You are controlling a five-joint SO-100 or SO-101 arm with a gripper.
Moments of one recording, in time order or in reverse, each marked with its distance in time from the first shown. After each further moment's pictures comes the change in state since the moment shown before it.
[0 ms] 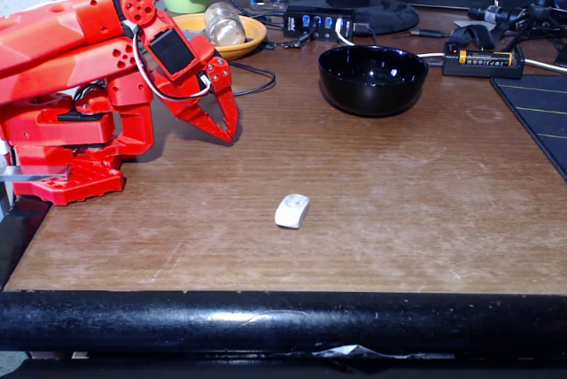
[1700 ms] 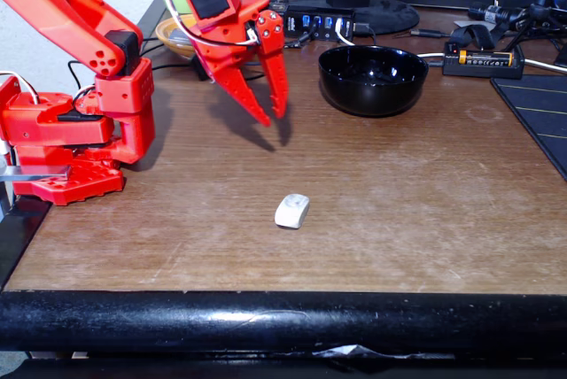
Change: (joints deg) arm 27.6 -44.2 -37.9 -8.0 -22.8
